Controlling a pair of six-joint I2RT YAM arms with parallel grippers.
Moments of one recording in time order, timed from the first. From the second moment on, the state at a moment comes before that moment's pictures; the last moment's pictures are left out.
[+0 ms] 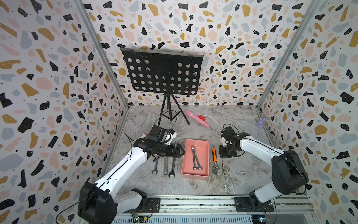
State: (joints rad) left arm -0.41 1.20 0.95 -0.76 0.54 -0.31; right arm 0.42 1.57 0.98 -0.80 -0.17 0.35
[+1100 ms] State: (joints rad) left arm -0.41 1.24 0.95 -0.78 0.53 -0.29; right arm 0.32 1.66 0.95 -0.70 -0.14 0.34
